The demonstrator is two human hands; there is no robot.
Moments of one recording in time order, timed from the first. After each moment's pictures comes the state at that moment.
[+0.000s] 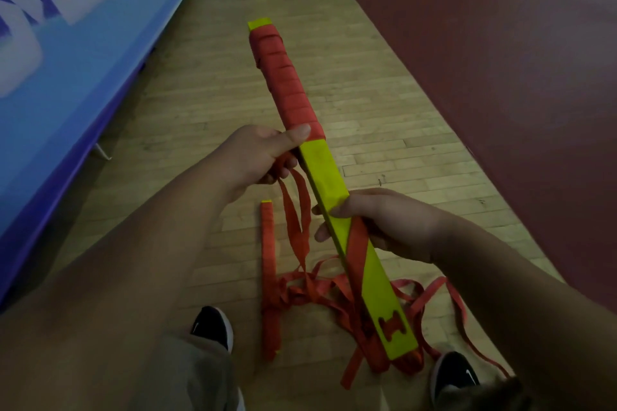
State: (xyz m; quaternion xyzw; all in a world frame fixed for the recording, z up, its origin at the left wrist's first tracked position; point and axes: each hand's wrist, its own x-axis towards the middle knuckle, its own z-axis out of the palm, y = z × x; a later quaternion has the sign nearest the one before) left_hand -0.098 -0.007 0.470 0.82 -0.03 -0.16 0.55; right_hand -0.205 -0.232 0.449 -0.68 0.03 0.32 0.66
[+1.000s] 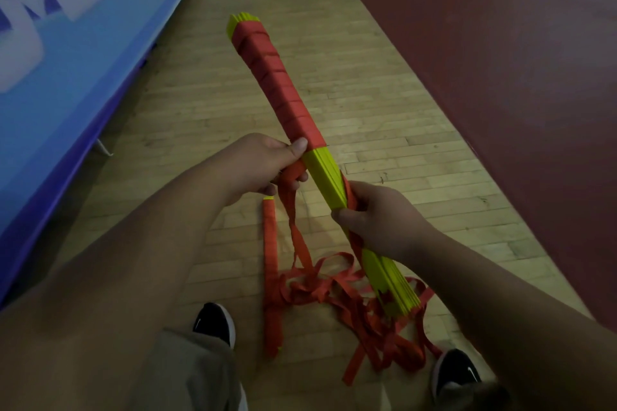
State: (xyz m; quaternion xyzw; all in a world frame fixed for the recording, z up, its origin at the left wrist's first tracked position) left_hand -0.099 0.002 0.458 0.84 -0.05 -0.22 0.49; right_hand -0.203 -0.220 0.409 -0.90 0.02 0.07 0.44
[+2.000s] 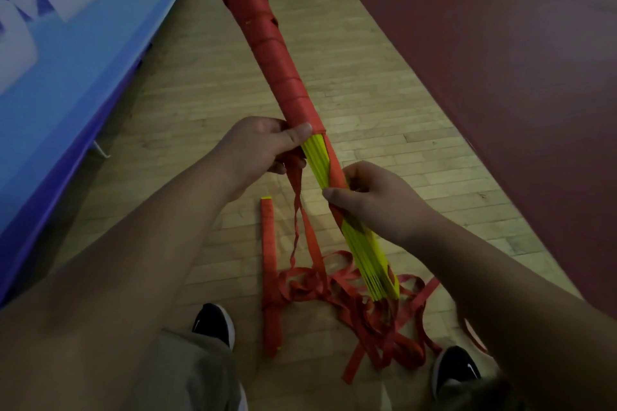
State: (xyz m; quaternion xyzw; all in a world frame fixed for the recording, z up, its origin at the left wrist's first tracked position) left_hand -0.106 -0.010 0.475 0.82 -0.09 -0.14 0.55; right_hand -0.195 -0.223 0.430 -0.85 0.07 0.08 0.51
